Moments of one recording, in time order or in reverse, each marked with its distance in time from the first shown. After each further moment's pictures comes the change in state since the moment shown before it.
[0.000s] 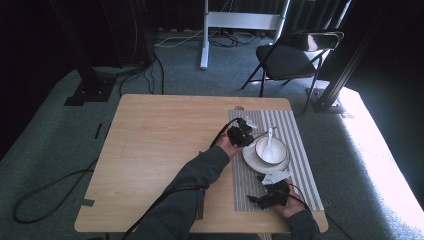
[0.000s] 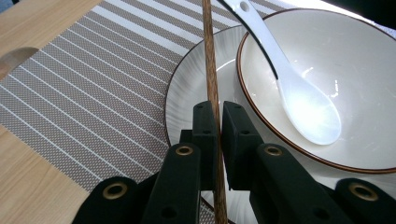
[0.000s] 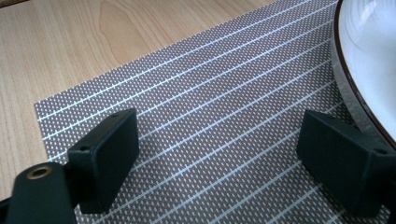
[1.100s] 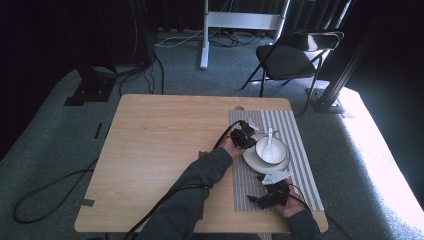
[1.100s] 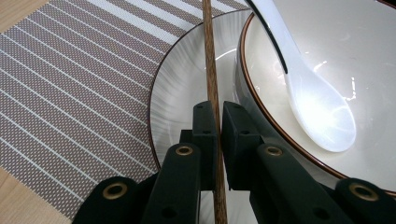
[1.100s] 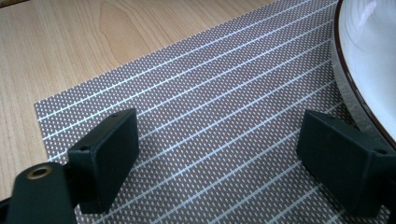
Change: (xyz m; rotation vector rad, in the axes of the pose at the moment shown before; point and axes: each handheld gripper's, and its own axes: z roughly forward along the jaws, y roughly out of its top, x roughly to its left) left arm 0.001 -0.003 0.022 0.023 -0.037 -0.023; right arm 0.000 0.000 0.000 0.000 0.000 0.001
